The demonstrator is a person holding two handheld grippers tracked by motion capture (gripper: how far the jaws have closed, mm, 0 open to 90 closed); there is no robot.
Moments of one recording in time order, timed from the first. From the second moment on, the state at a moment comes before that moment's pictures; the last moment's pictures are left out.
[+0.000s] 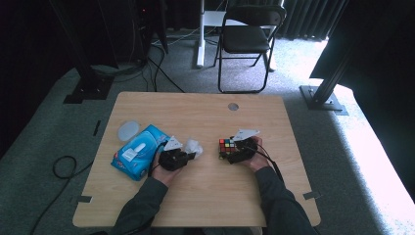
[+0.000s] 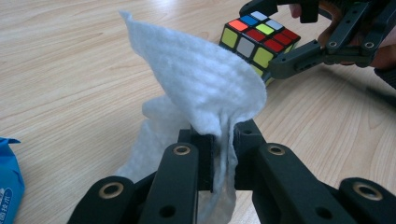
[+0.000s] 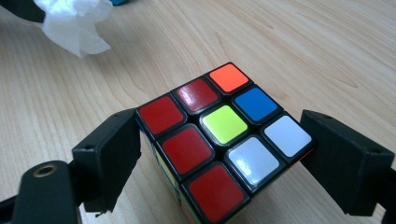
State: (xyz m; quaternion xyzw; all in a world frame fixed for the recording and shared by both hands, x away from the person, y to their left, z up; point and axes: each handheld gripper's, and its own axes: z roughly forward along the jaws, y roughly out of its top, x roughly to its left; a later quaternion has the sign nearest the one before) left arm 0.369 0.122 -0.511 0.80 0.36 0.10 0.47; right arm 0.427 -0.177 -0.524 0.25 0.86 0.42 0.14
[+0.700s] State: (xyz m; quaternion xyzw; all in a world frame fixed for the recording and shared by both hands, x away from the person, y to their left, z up) left arm 0.369 0.122 -0.511 0.80 0.36 0.10 0.47; right arm 0.431 -0.167 -0.528 0.27 0.85 0.43 0.14
